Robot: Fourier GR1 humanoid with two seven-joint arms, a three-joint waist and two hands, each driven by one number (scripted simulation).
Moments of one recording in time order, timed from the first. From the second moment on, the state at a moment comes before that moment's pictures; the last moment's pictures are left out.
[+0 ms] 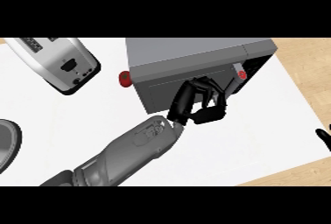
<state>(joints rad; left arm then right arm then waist) -0.92 0.00 -0.87 -0.87 0.73 0.61 -0.34 0.32 -0.55 -0.11 -2.08 -0.76 0.47 -0.17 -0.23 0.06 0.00</state>
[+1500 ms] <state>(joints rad) -0.91 0.00 -0.88 -0.86 0.90 0.67 -0.56 0.29 -0.61 -0.11 -2.15 -0.89 0.53 -0.12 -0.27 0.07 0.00</state>
